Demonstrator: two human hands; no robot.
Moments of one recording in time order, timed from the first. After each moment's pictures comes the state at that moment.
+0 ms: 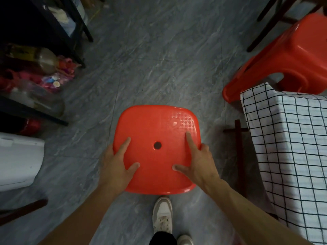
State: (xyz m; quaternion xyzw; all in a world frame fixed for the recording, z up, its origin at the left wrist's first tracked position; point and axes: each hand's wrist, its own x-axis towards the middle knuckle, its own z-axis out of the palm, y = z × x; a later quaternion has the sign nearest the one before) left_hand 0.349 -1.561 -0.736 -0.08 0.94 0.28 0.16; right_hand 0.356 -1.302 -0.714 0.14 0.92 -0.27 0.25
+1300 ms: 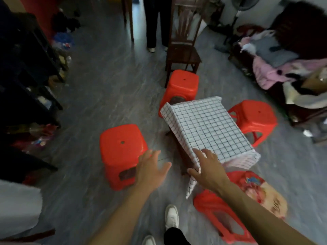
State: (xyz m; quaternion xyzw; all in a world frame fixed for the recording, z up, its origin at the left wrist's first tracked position) left_hand 0.617 -1.434 -0.351 0.22 0.92 0.28 0.17; right_hand 0.725 -1.246 -0.308 0.24 0.95 -0.16 0.10
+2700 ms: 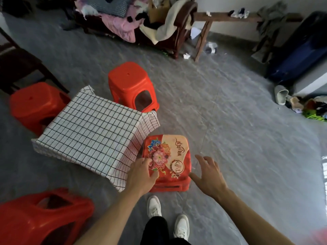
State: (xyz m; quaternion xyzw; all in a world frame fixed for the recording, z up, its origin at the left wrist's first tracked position) left_hand 0.900 -1.052 -0.401 0.57 0.77 0.07 0.29; right_hand 1.143 -1.001 -0.380 0.64 0.71 -0.31 0.03
